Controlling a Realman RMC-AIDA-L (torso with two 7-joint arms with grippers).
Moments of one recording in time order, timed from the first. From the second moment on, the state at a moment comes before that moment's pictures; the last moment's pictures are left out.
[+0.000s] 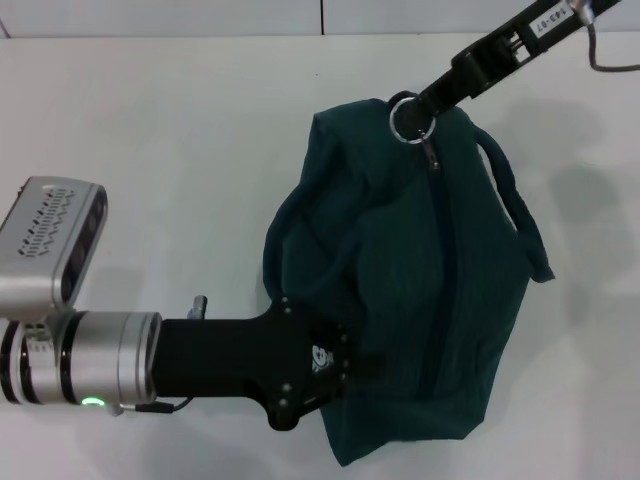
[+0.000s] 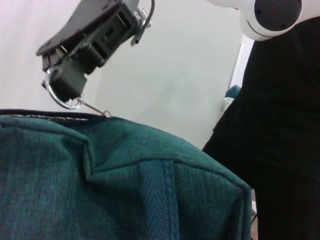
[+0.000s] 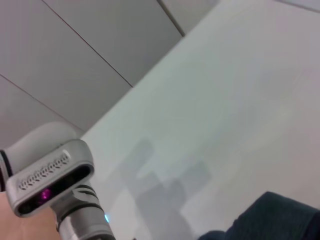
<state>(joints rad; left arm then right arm) -0.49 -2.09 1.09 0.35 1.67 1.76 -1.04 1.09 1.91 -0.98 -0.89 -2.13 -1.83 2.50</state>
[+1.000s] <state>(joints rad) -0.49 -2.08 1.12 0.39 1.77 1.79 -1.00 0.93 1.97 -0.98 -0.98 -2.03 -1.67 2.39</state>
